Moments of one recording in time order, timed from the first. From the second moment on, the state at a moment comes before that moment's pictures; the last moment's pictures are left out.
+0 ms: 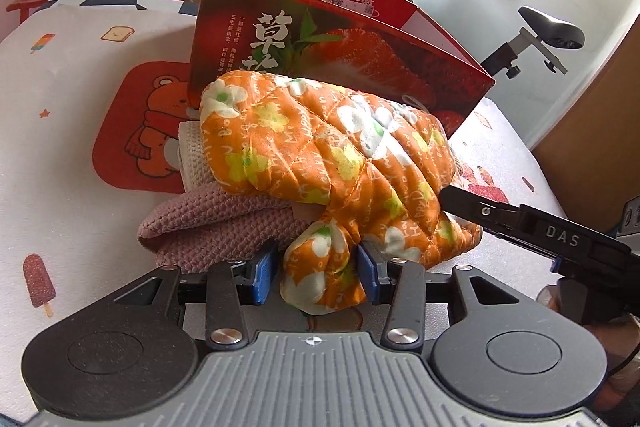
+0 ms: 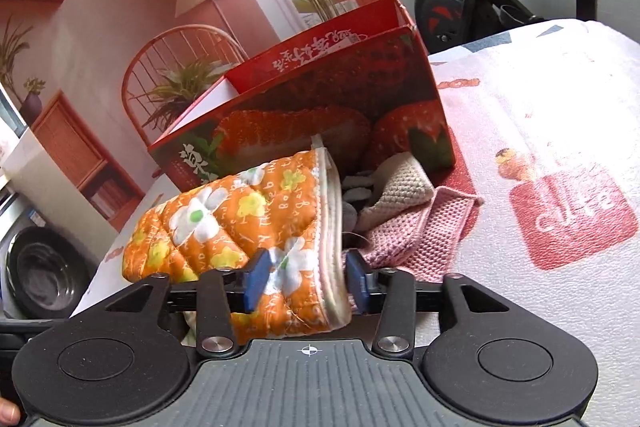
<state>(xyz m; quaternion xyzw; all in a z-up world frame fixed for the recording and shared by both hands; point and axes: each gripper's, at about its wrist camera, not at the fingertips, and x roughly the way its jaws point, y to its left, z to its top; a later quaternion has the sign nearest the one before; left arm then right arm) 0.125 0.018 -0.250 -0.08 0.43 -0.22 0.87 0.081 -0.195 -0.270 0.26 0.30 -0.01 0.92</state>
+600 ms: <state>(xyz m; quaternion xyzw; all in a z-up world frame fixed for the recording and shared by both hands) 0.126 0.040 -0.230 -0.14 0.40 -0.20 0.88 0.080 -0.186 -0.268 0.20 0.32 0.00 0.93</state>
